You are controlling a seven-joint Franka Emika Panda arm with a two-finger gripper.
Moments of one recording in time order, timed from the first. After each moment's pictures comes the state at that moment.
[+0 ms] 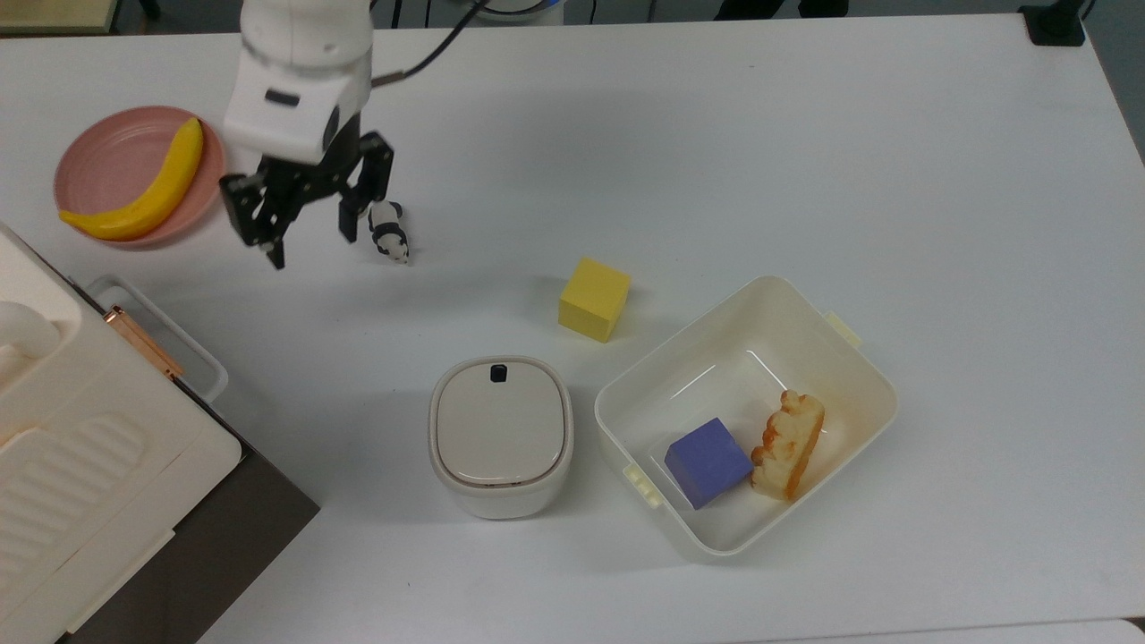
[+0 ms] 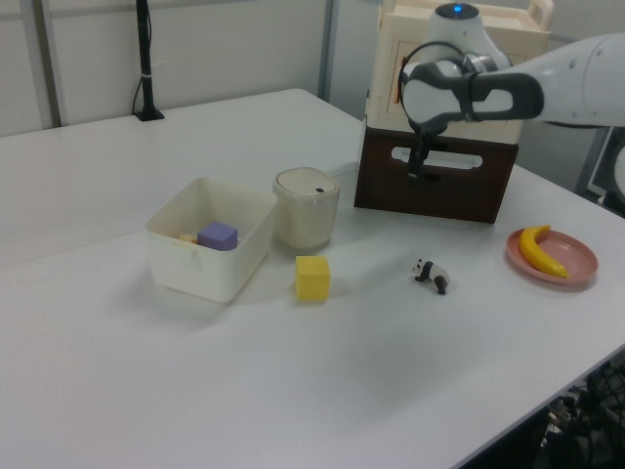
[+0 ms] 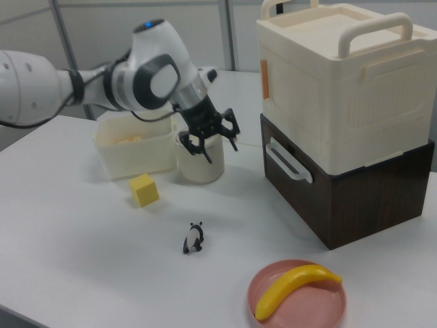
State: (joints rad) arm 0.05 0.27 -0.22 -1.66 -0.16 2.20 -0.74
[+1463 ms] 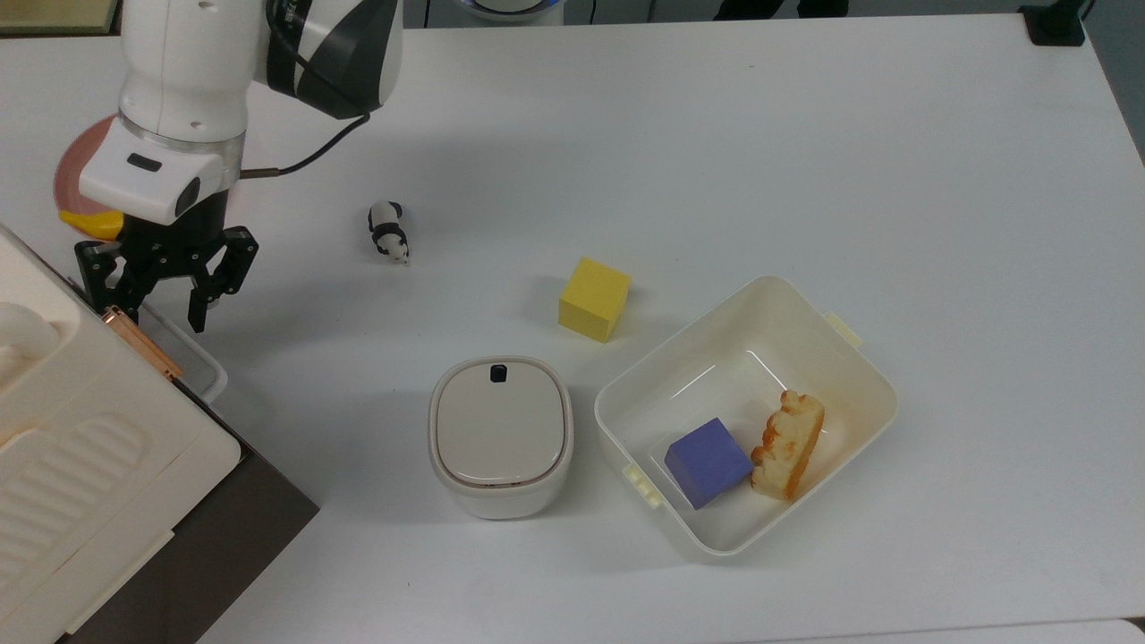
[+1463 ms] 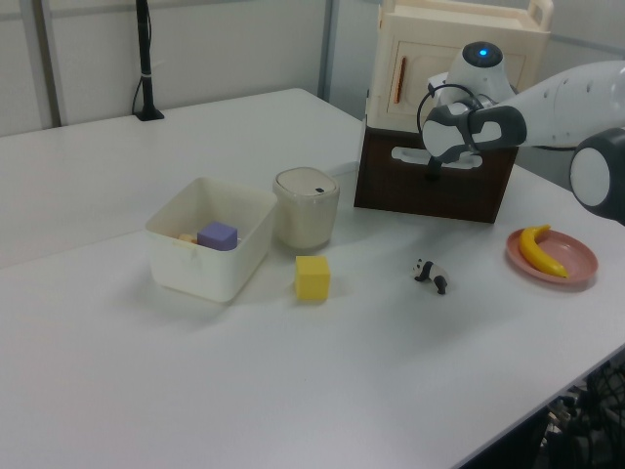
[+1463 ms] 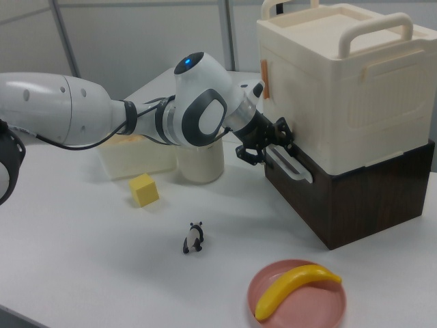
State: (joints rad) arm -0.05 0.46 -0.30 -1.60 -0.17 2.58 -0.77
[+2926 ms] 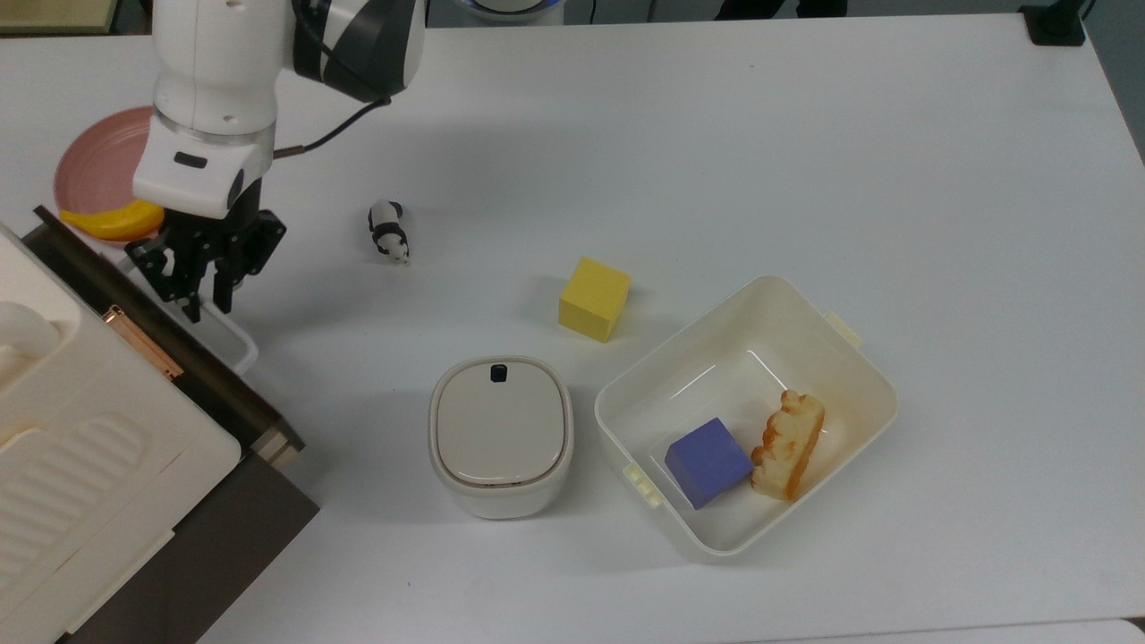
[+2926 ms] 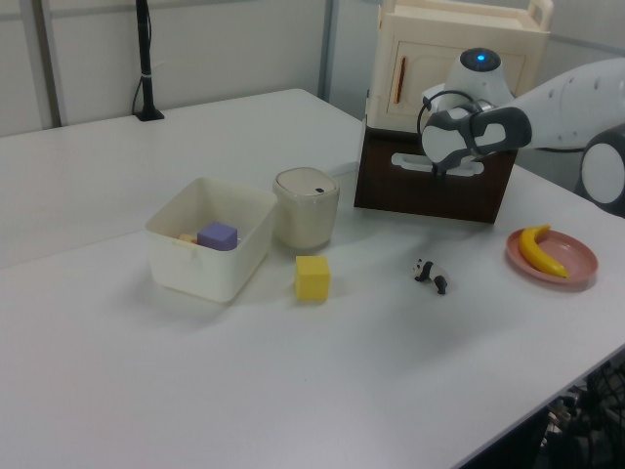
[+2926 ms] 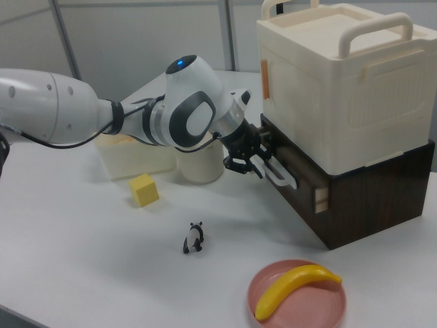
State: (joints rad) arm -0.02 0.39 -0.29 -1.69 -0.17 2.52 -0.89
